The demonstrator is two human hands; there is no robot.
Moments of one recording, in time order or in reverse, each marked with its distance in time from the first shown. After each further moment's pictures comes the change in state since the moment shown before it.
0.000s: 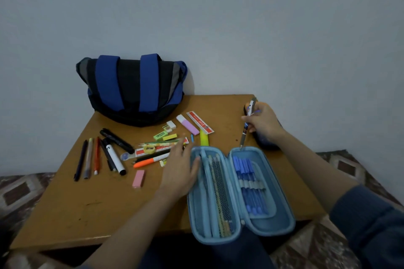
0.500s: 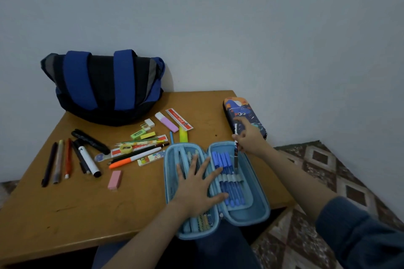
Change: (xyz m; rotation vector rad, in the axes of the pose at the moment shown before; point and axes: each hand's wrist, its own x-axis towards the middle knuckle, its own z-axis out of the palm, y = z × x) left_hand -0.025 0.050 0.051 0.263 -0.560 0.230; right_hand -0.033 0.052 -0.020 -0.327 -0.075 -0.044
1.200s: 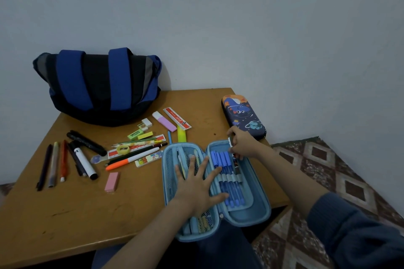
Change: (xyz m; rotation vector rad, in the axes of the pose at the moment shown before) left_hand 0.002 0.007 -0.007 0.084 -0.092 -0.027; right_hand 0.009 0.007 0.012 -0.200 -0.291 0.141
